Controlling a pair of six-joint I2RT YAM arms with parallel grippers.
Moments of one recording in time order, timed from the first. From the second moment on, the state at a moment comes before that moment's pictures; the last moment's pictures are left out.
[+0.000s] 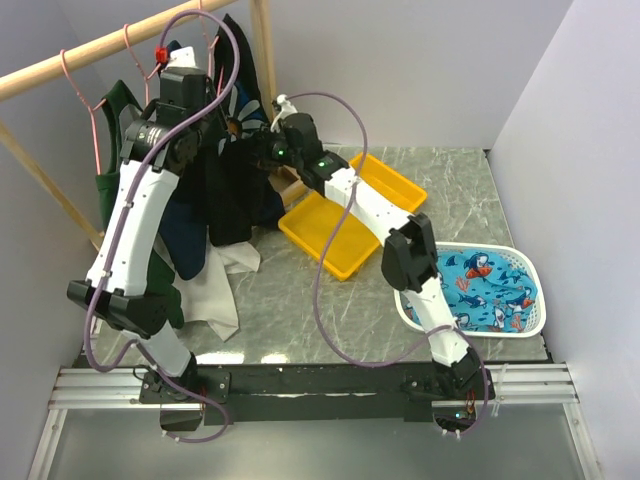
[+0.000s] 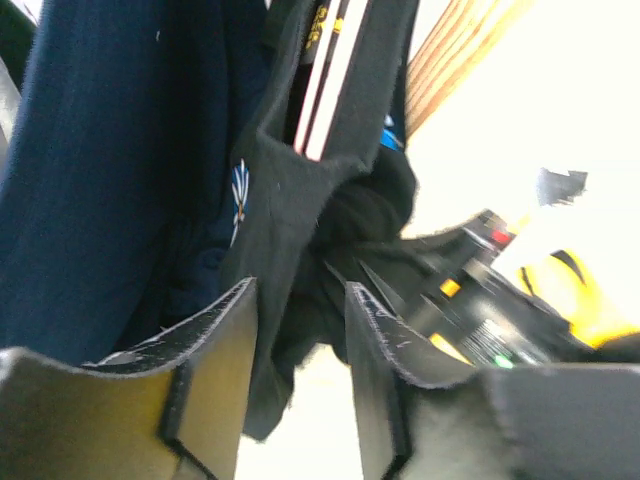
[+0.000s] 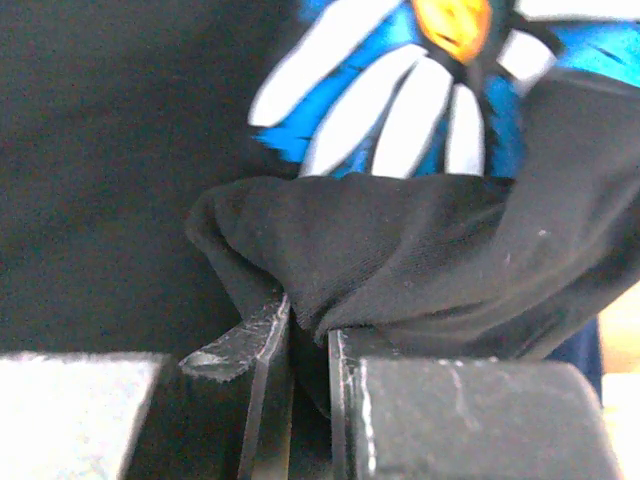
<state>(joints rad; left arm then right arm) -0.31 1.67 2.17 -0.96 -0.35 -0.42 0.68 2.35 2.30 -0.16 -0.25 0.61</state>
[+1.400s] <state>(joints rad) -0.81 1.10 1.30 -0.60 -0.22 -0.52 0.65 1.12 1.10 -0.32 0.13 0.60</state>
